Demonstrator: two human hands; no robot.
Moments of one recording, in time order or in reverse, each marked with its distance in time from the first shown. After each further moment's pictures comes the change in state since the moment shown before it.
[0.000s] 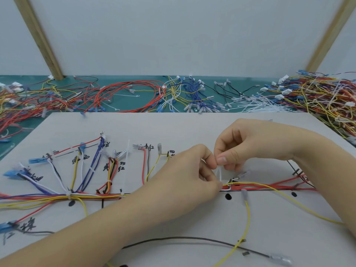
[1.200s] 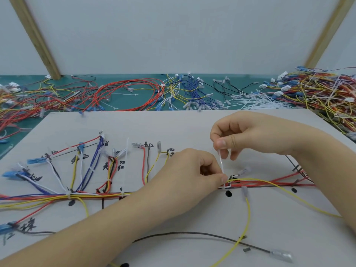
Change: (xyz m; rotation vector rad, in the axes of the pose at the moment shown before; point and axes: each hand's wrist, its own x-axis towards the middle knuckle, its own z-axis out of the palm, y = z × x) left_hand 0.002 0.005 0.002 0.131 0.014 0.028; right_hand -0.001 -0.006 0.002 -0.100 0.128 -0.069
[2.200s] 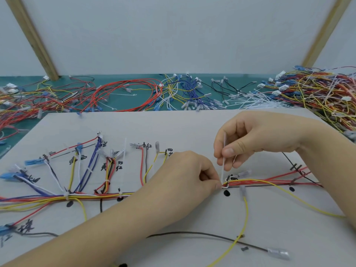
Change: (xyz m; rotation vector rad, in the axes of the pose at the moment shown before) left_hand -0.004 0.003 -0.002 0.206 0.004 0.083; right_hand -0.004 0.010 -0.012 0.302 -0.218 0.057
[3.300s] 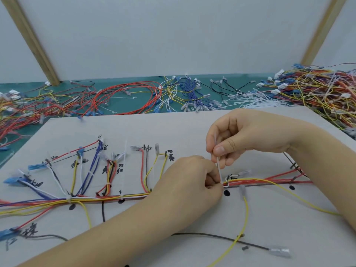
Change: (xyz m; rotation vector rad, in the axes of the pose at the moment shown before) left_hand 0.000 -0.001 0.013 0.121 0.093 0.095; right_hand 0.008 0.000 0.006 0.044 0.066 -0.084
